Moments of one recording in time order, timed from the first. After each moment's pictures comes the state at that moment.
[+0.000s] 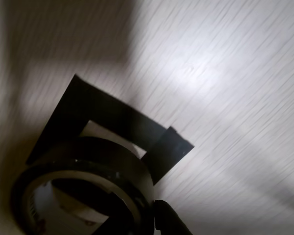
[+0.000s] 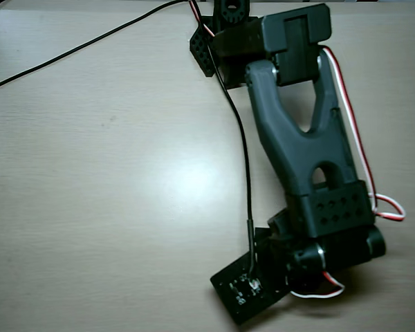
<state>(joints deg) -17.6 67.0 65.7 79.0 -19.7</state>
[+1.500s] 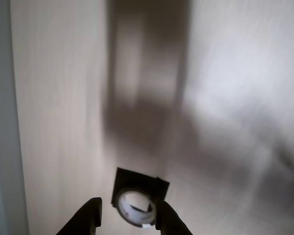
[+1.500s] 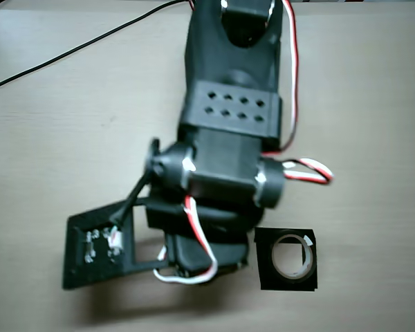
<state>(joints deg) 6.5 89.8 59.6 92.6 -18.5</state>
